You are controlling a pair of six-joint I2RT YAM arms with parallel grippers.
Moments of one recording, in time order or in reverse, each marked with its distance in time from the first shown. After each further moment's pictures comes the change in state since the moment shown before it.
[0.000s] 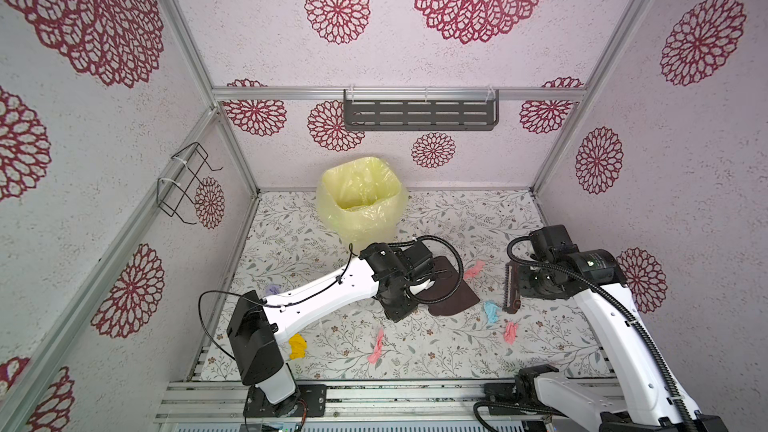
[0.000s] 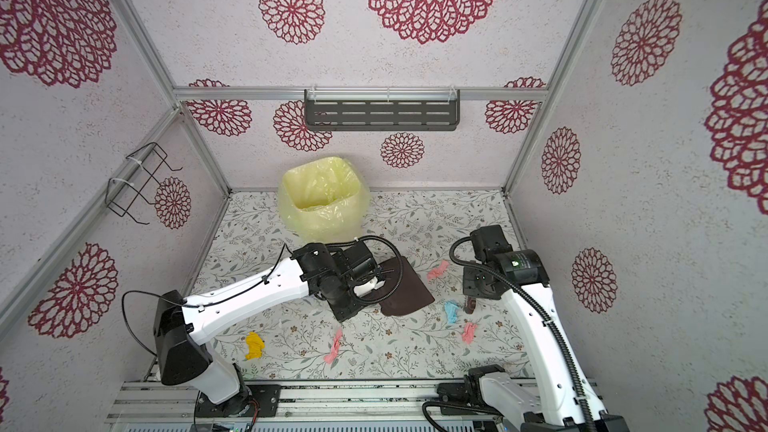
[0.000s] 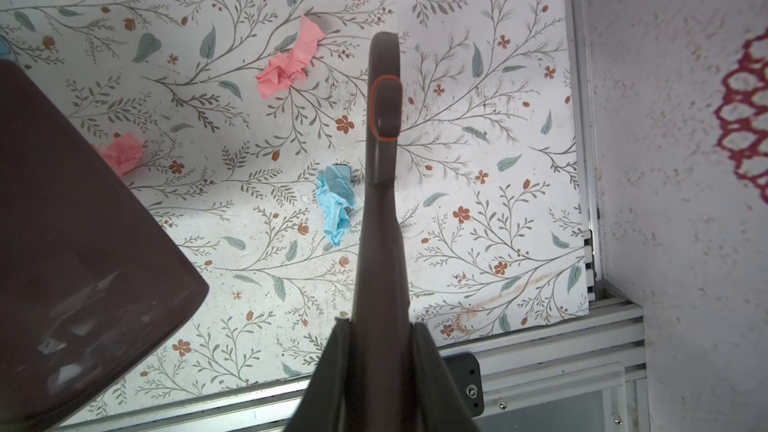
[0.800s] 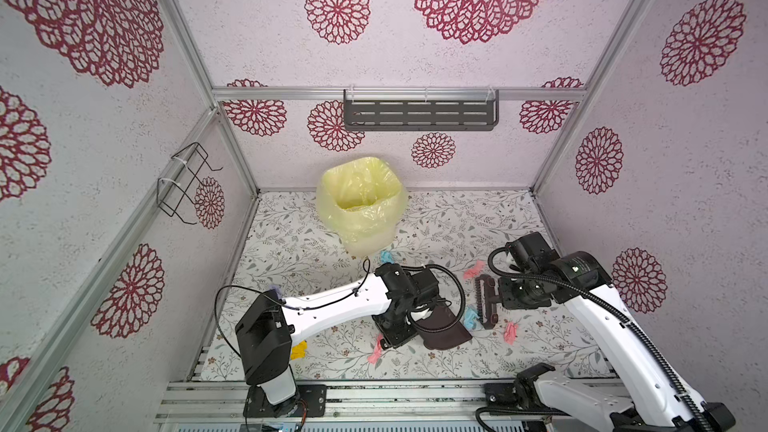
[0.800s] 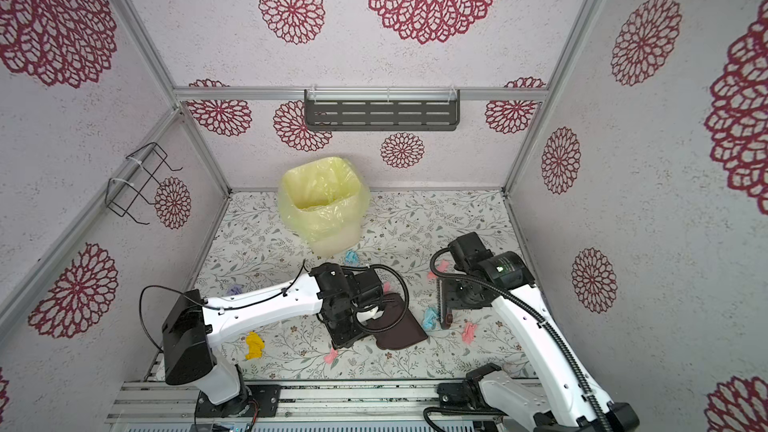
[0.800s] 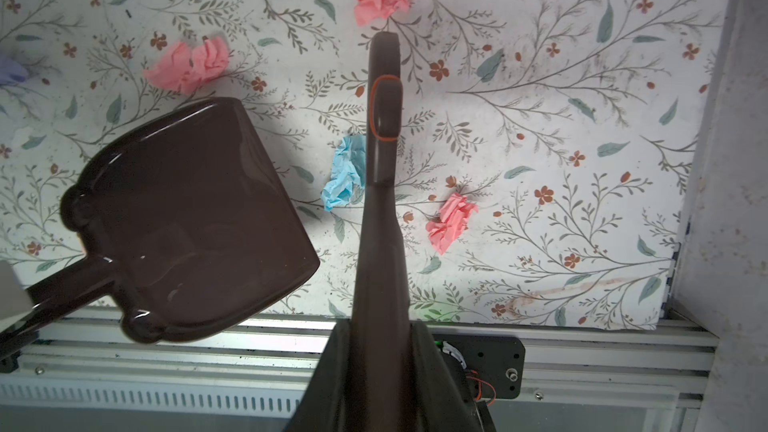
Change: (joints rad) left arm -0.090 0.028 -0.145 -0.029 0.107 -0.085; right arm 0.219 0.000 -0.014 -0.050 -0.126 0.068
